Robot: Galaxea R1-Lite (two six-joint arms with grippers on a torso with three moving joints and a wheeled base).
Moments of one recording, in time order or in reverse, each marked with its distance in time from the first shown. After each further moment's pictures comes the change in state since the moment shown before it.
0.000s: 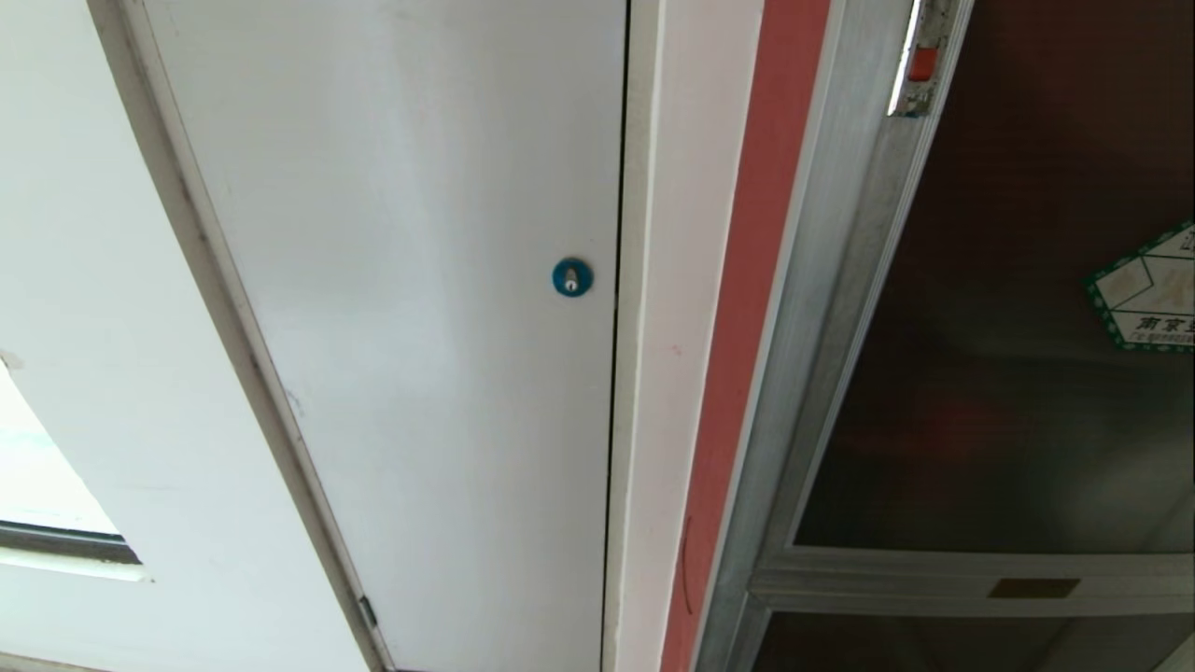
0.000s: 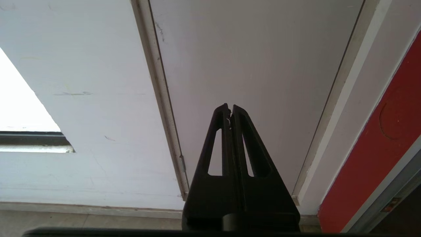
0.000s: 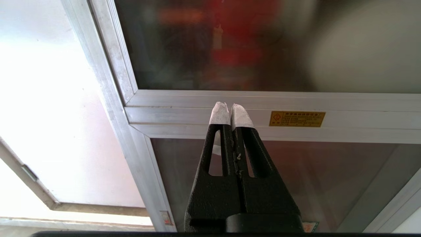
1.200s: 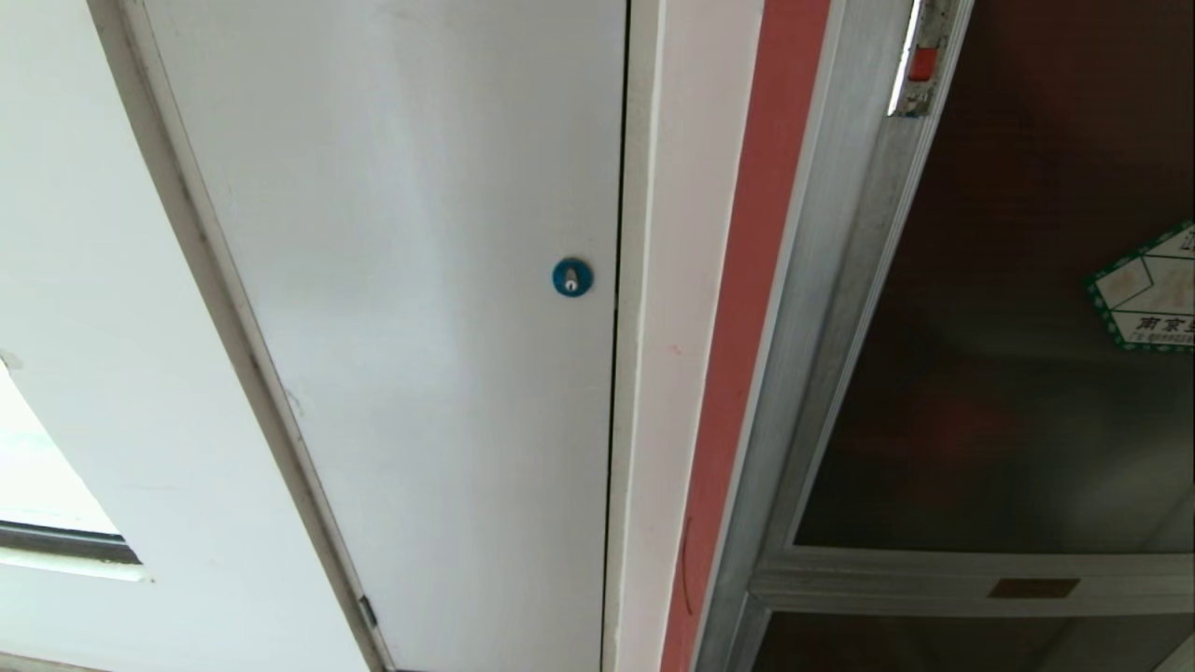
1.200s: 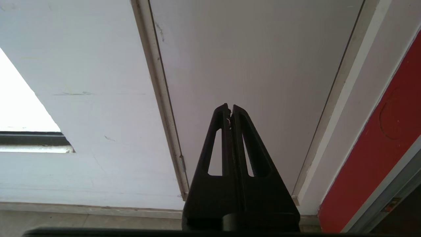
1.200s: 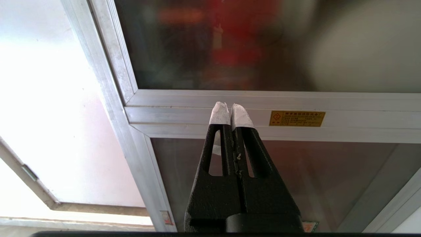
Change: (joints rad) left arm 0.000 0.000 0.000 0.000 0.000 0.000; right arm 0.000 0.000 0.000 0.001 0.000 0.003
